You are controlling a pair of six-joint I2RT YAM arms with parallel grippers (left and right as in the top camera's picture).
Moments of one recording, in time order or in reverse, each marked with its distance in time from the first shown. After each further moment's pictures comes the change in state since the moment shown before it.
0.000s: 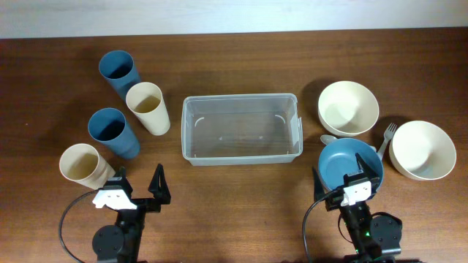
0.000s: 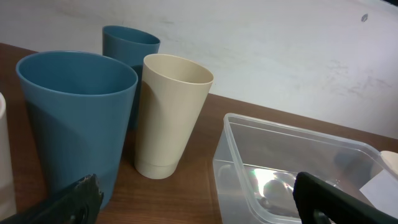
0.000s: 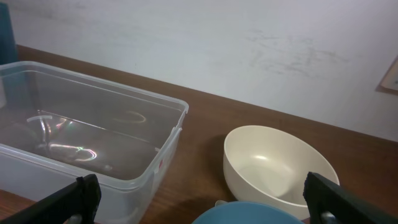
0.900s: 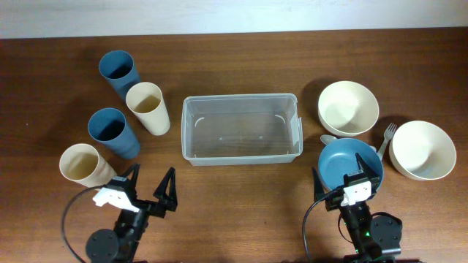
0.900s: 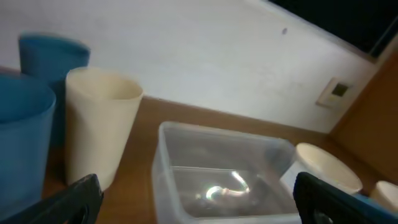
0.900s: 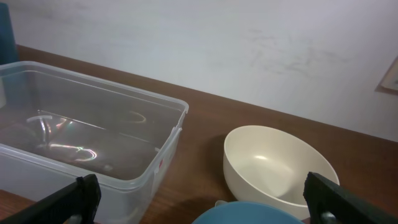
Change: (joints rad) left arm 0.000 0.032 0.121 -0.026 0.214 -0.081; right arm 0.000 0.000 0.000 0.000 0.000 0.000
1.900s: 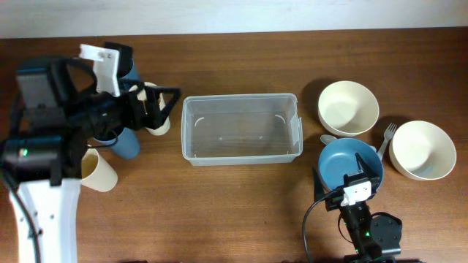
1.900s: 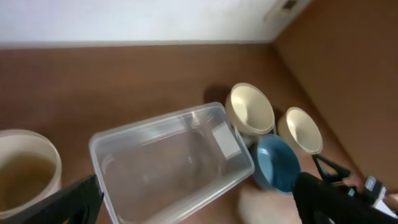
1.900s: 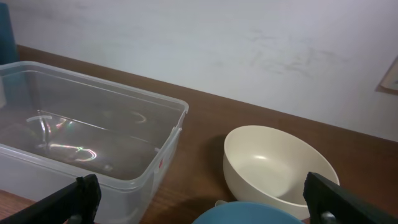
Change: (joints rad) left arm -0.001 1.262 1.427 -0.882 0.370 0.342; right arm 0.000 0.000 -0.001 0.001 0.000 0.000
